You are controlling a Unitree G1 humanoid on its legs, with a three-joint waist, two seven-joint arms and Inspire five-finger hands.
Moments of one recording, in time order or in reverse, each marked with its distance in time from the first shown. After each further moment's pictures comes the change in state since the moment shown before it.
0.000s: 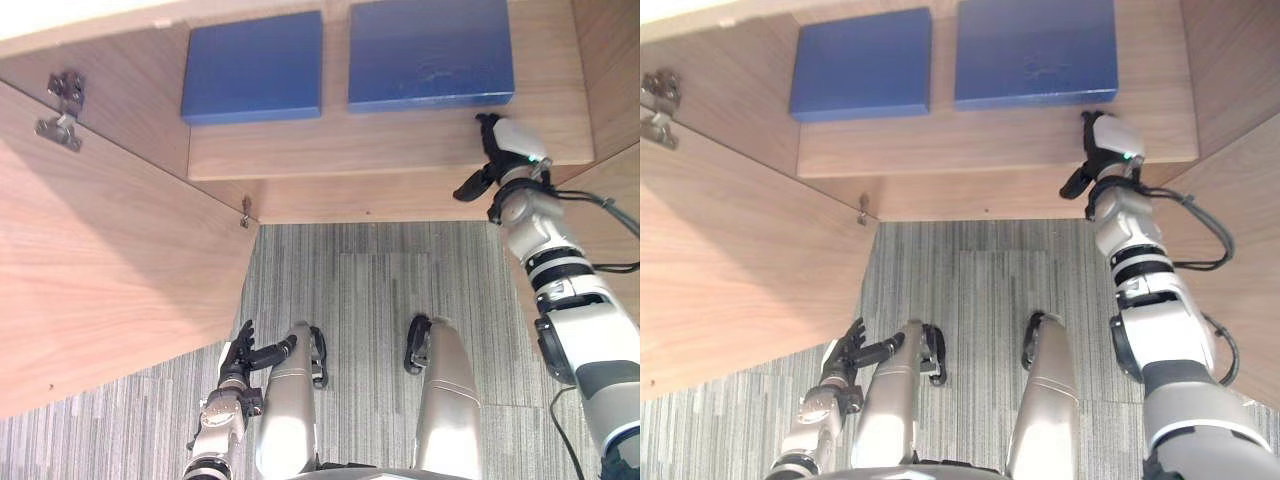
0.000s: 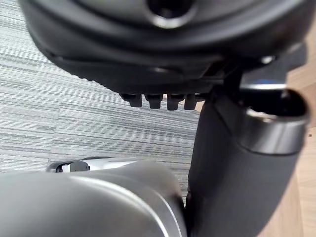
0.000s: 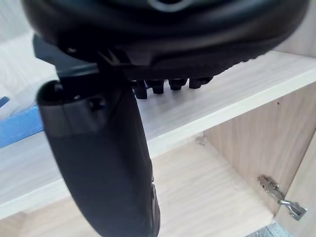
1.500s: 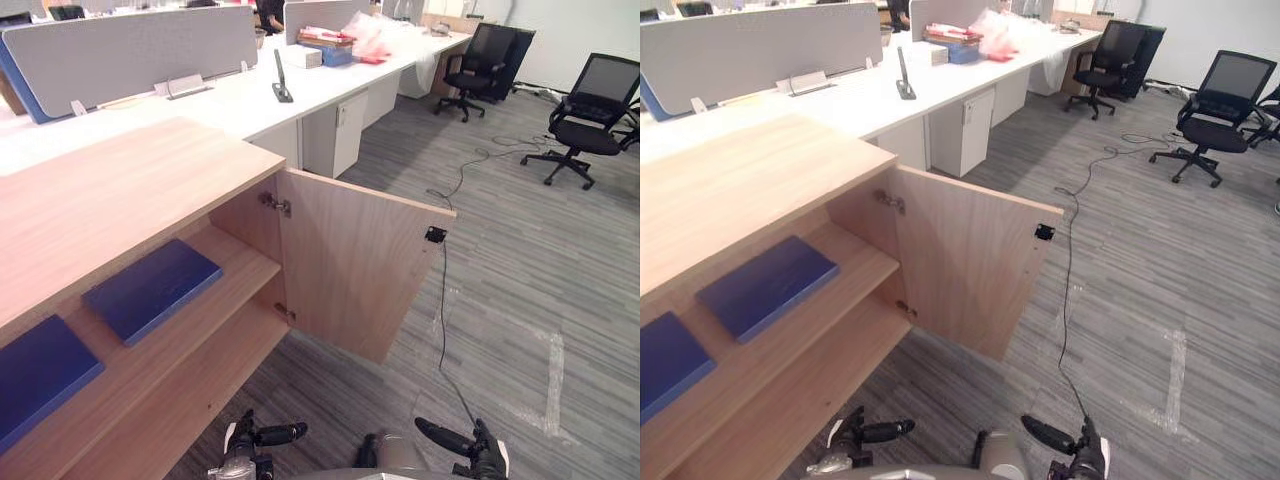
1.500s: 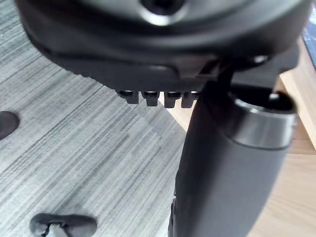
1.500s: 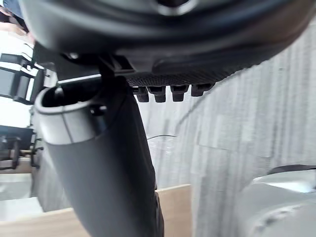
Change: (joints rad) left arm 0.064 -0.092 0.126 0.273 0.194 0.059 0.101; right arm 1.211 0.573 -0.544 -0.431 0.709 -0.028 -0.134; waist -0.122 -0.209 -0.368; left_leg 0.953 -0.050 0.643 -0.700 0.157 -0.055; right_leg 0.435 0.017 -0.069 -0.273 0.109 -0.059
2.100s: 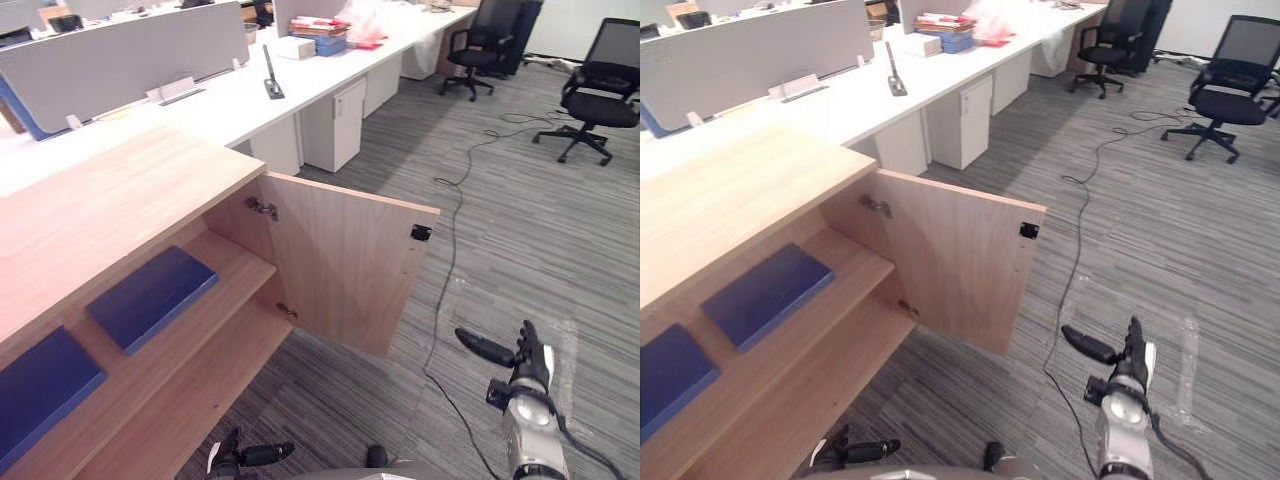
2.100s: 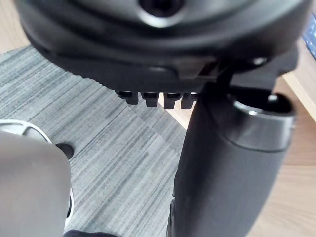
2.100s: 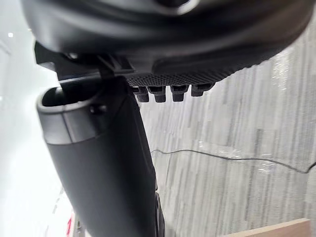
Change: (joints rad) left arm 0.053 0.069 -0.008 0.029 -0.010 0.002 -0.024; right arm -0.262 -0.202 -0.066 -0.060 0.039 -0.050 -0.013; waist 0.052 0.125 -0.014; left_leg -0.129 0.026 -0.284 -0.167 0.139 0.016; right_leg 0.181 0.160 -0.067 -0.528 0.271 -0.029
